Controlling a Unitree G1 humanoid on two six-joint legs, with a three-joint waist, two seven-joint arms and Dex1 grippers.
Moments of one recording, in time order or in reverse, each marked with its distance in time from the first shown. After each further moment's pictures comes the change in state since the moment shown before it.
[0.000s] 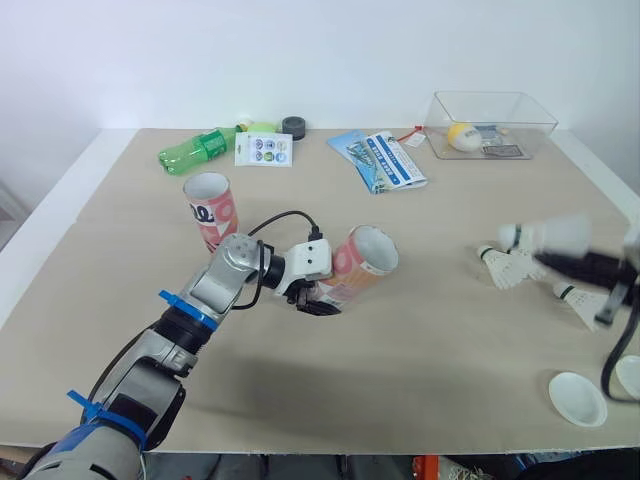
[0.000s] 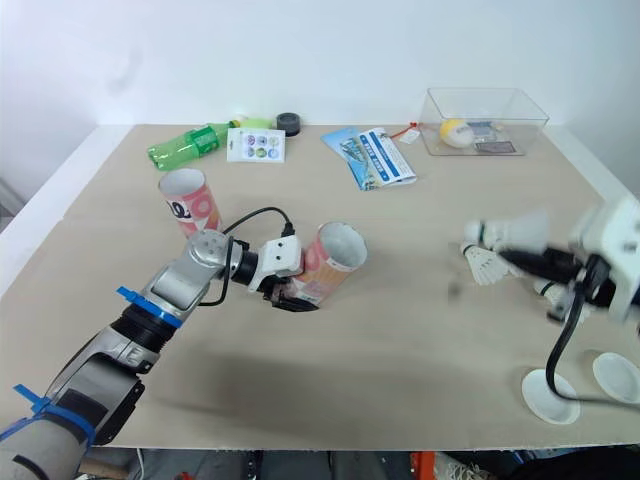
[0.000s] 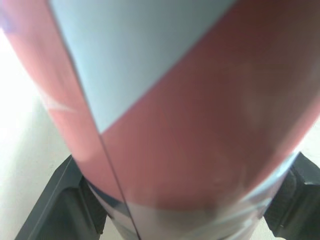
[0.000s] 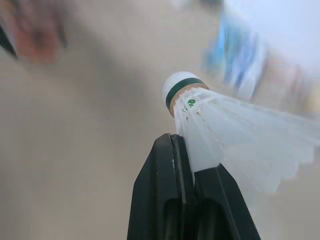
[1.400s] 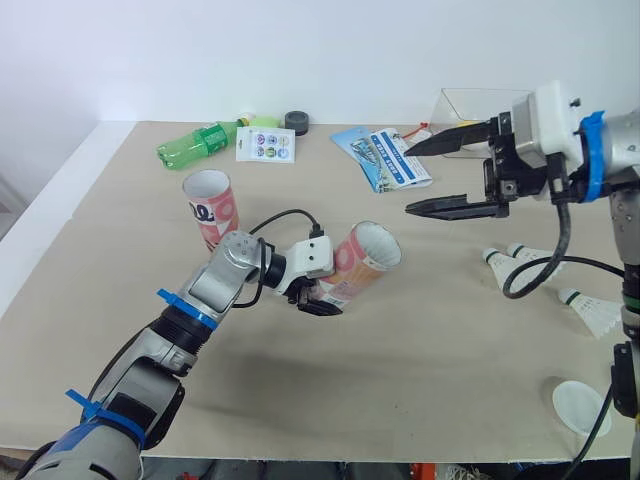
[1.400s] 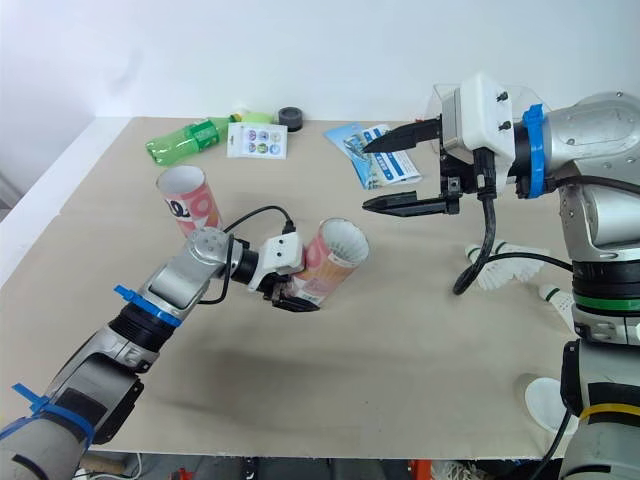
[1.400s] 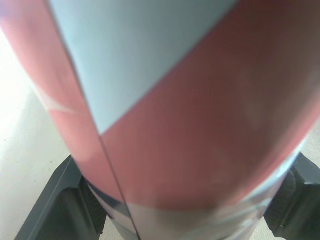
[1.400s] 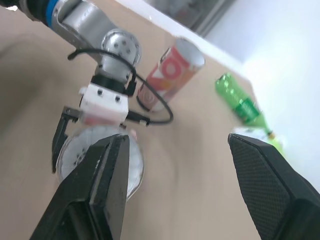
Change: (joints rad) left arm 0.003 0.012 0.003 -0.054 -0.012 0.075 0.007; right arm -0.891 0.315 0.688 0.418 -0.138 -0.129 0.382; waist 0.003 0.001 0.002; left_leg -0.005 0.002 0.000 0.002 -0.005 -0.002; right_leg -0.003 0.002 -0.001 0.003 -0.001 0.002
